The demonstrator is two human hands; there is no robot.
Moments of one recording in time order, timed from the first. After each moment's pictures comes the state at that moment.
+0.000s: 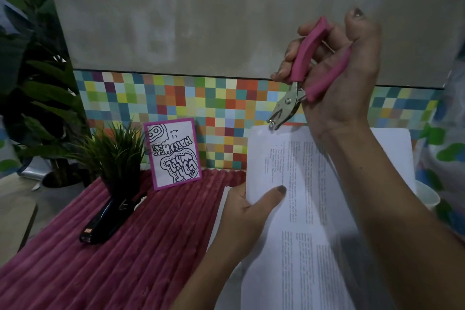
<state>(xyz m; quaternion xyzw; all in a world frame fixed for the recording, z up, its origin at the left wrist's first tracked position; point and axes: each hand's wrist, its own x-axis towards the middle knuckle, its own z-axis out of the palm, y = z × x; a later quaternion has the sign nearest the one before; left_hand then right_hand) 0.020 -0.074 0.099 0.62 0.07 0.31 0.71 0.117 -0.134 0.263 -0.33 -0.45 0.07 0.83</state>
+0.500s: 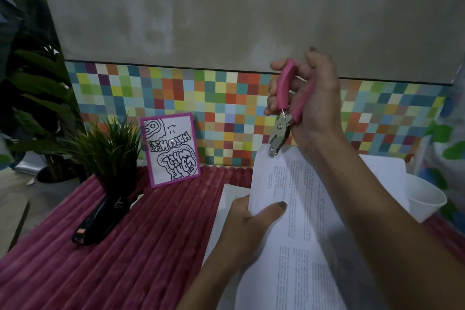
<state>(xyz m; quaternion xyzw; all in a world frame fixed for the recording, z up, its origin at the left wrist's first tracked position) 0.029 -0.064 0.074 0.64 0.14 0.22 0.72 0.135 -0.105 0.229 -0.44 -0.38 0.12 0.81</state>
